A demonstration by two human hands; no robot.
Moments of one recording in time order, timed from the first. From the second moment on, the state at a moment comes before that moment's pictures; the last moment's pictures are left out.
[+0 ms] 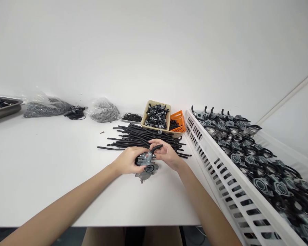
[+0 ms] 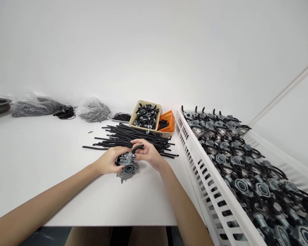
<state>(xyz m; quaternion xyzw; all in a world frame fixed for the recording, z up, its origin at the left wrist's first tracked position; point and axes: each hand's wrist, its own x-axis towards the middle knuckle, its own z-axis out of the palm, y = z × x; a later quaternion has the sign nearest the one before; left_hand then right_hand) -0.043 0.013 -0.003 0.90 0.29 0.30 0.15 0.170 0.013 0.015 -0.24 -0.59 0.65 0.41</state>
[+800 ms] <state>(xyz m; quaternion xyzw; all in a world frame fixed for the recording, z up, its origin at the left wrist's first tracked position) -0.043 0.014 -0.003 0.90 0.28 0.30 0.13 0.169 0.016 0.011 -0.25 -0.59 0.66 0.39</state>
